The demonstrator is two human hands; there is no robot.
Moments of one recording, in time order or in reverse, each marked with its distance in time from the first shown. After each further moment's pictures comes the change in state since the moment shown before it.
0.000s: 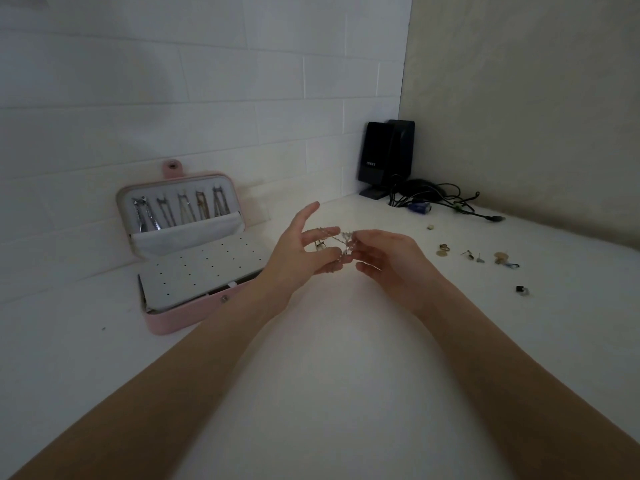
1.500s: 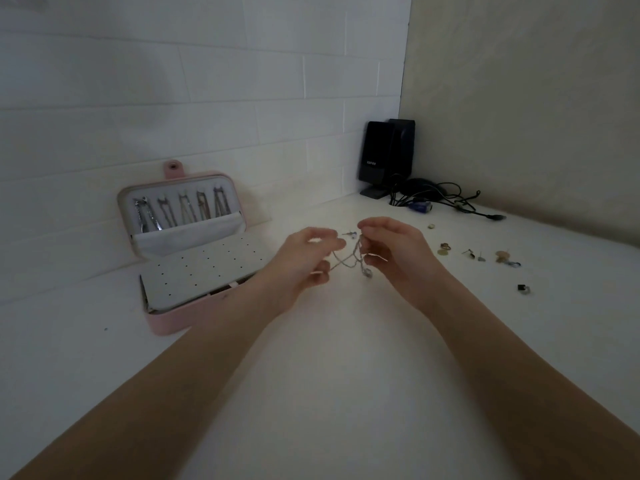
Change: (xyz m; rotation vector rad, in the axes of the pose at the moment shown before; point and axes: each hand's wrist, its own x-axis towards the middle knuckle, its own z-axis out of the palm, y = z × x) left_hand 0.002 0.010 0.006 -0.044 0.036 -0.294; right_hand -0.002 -0.008 0.000 -0.068 0.044 -0.102
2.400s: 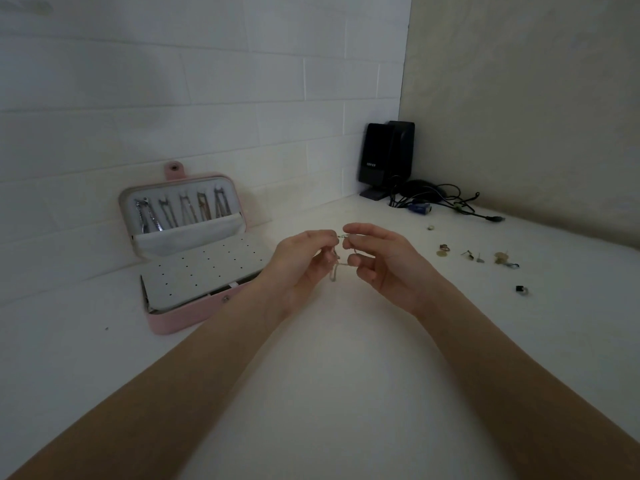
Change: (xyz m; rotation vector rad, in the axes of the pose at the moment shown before) left_hand 0.000 0.000 0.005 -0.440 0.041 0.011; right_hand -0.005 0.001 0.006 0.149 -0.166 0.133
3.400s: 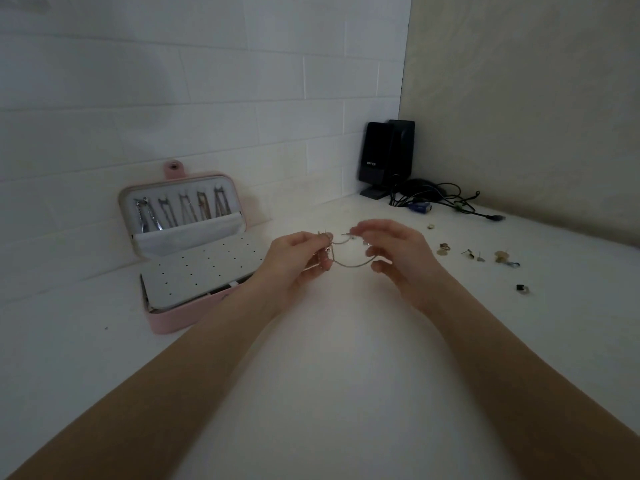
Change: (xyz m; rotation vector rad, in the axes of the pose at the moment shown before) left_hand 0.008 -0.004 -0.013 0.220 0.028 0.065; right_hand 0.002 0.001 -0.012 -0.232 0.189 -0.140
